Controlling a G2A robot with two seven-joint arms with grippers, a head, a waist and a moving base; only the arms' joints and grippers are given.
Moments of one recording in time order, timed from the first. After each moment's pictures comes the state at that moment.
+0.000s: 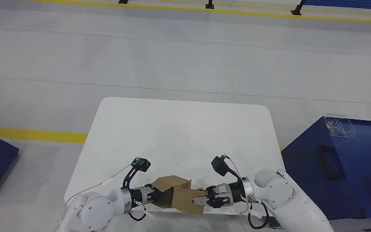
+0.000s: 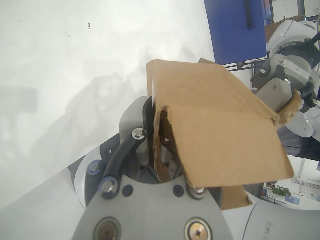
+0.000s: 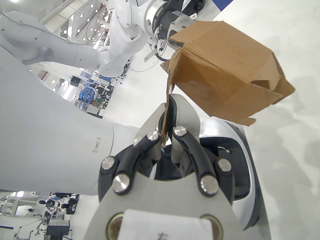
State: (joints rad) left arm 1.46 -1.13 -1.30 -1.91 0.46 -0.07 -0.99; right arm -1.22 -0.94 1.08 -1.70 0.19 -0.65 1.12
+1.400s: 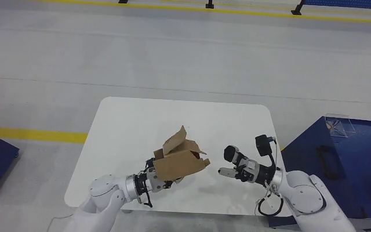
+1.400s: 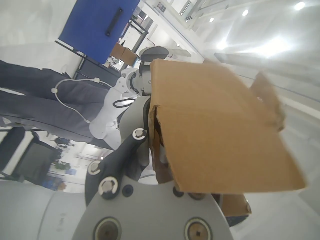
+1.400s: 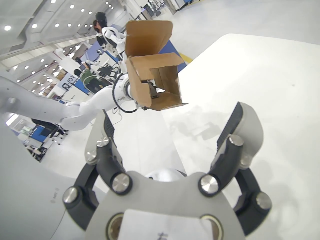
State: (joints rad) left arm 1.27 -1.21 -1.19 -1.59 -0.85 0.46 -0.90; right arm -1.43 -0.91 1.42 -1.83 -0.16 -0.64 0.60
